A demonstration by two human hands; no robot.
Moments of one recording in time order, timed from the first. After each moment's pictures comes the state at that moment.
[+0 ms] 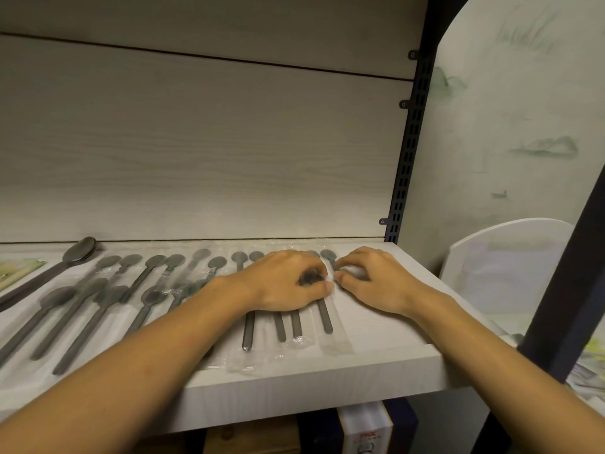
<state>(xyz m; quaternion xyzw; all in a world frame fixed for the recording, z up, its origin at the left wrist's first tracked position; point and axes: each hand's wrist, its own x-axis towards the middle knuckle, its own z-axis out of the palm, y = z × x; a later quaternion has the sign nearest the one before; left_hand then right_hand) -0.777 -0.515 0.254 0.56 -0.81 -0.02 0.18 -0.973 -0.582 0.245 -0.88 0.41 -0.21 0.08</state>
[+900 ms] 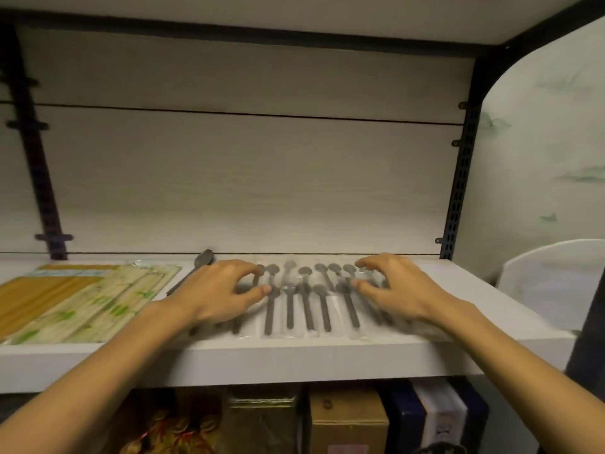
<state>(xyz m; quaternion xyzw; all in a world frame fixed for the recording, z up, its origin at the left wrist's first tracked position) -0.617 -0.348 0.268 0.71 -0.67 0.07 0.18 -0.903 -0.477 0.276 -0.90 0.38 -0.23 0.03</state>
